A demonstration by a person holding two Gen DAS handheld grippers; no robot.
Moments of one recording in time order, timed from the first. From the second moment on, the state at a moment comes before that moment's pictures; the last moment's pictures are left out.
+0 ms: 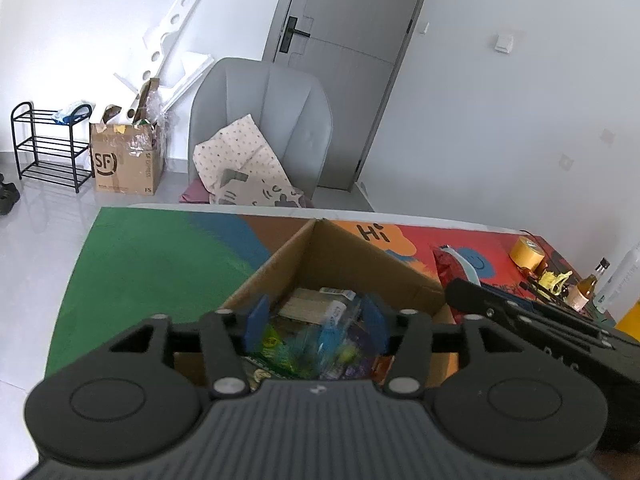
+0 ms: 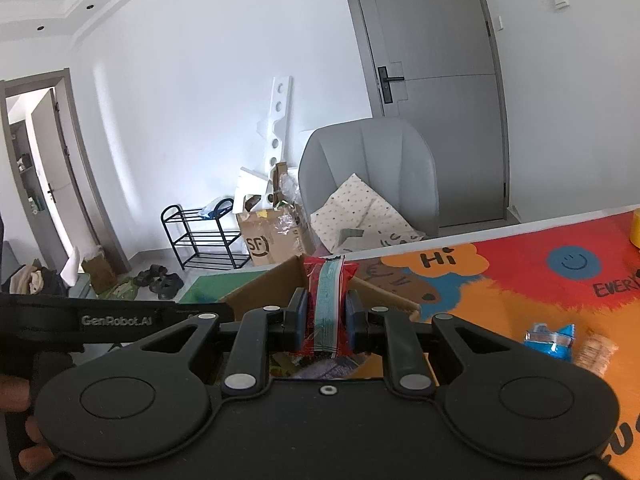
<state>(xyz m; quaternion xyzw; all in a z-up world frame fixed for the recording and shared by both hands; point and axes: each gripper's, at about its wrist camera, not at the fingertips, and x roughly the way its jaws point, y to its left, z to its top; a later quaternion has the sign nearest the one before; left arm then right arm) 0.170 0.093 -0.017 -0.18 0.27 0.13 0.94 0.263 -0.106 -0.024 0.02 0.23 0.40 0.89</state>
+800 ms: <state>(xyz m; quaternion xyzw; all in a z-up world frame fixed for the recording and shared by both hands) 0.185 0.053 -0.013 -0.16 0.25 0.12 0.95 0.269 -0.170 -0.027 0.04 0.22 0.31 0.92</state>
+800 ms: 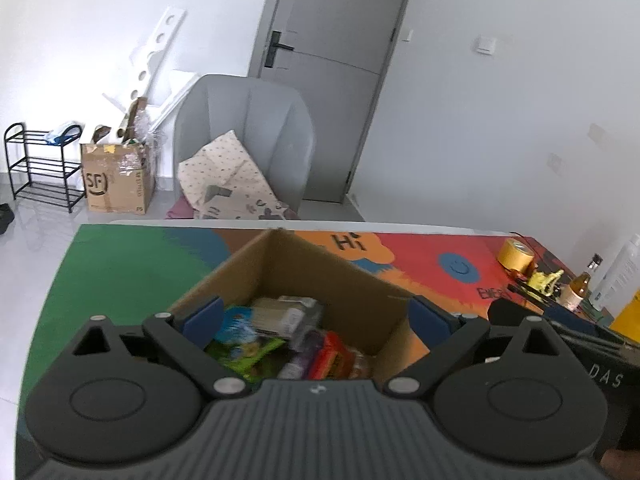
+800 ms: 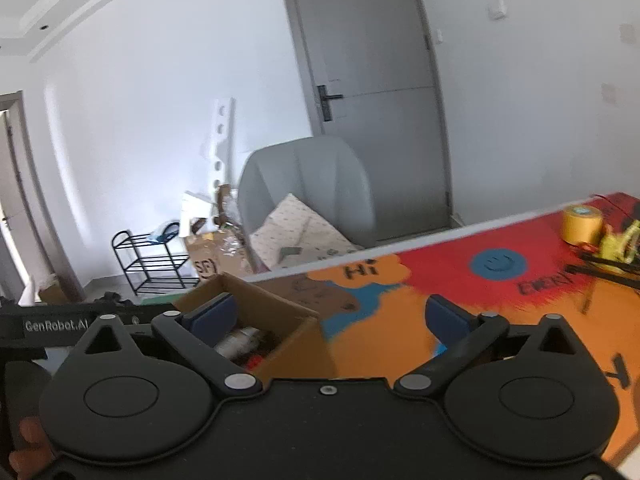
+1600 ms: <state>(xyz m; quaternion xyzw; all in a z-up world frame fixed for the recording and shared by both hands) 0.231 -0.034 -0.019 -0.15 0.27 0.06 0.95 0.291 -0.289 -0.059 0.10 0.25 0.22 0.94</state>
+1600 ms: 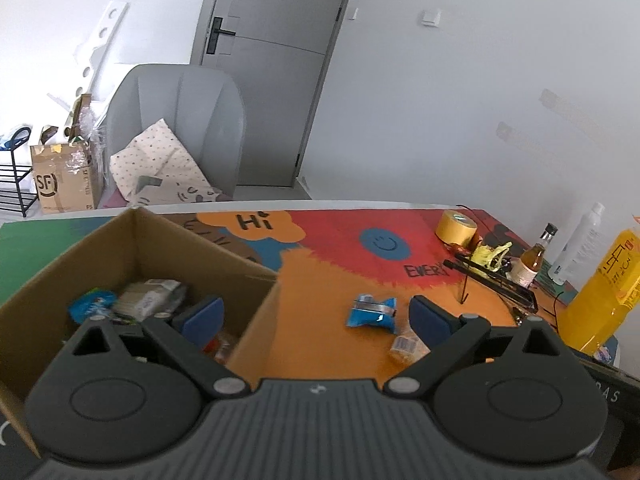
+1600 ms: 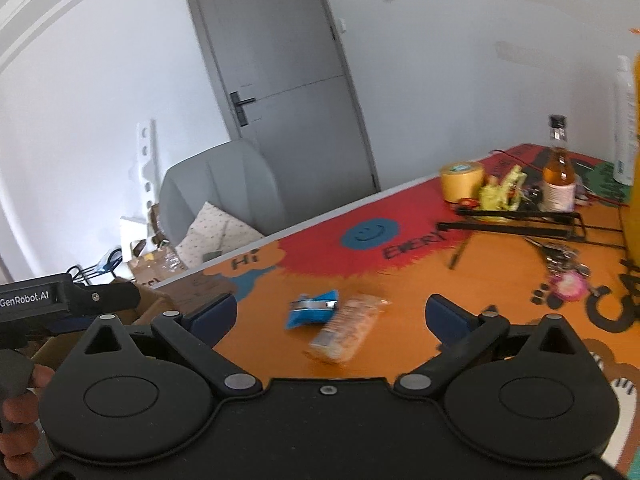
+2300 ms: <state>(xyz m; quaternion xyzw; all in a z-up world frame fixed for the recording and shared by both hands) 0.293 -0.079 -0.048 -0.12 0.31 0.05 0.94 0.335 -0.299 -0.100 0.15 0.31 0.23 0.91</state>
